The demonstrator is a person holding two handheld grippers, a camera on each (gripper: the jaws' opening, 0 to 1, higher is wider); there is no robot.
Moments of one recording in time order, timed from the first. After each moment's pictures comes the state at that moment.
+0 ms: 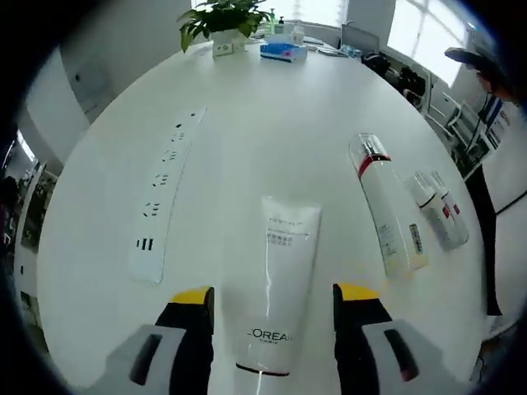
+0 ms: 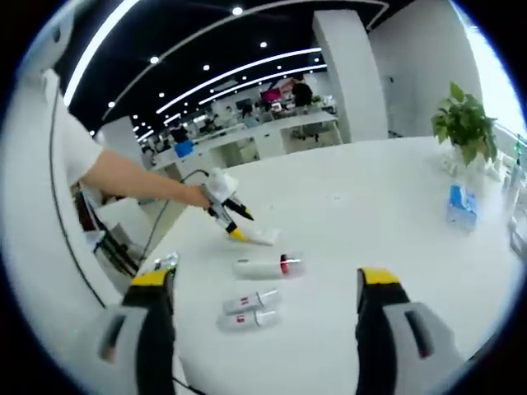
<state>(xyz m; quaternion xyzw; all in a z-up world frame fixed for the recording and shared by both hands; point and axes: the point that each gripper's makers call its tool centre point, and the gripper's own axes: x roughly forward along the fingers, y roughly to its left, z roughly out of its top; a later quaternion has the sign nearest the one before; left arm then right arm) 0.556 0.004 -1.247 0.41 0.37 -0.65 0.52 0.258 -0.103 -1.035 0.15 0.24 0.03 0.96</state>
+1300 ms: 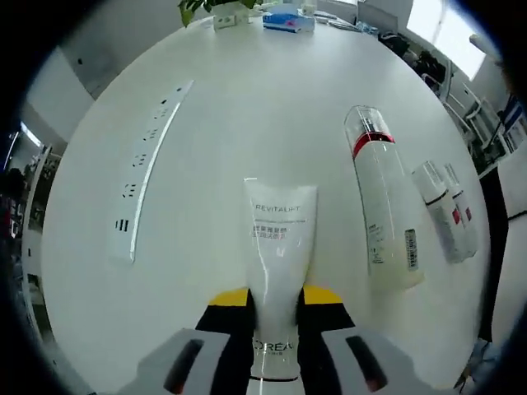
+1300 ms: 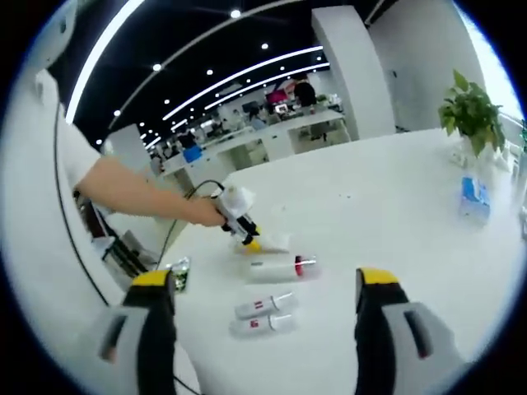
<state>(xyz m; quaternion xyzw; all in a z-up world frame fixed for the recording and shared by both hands) 0.530 0.013 -1.258 0.44 0.41 -0.59 0.54 0.265 -0.091 -1.034 0.16 0.22 0.06 0.96</state>
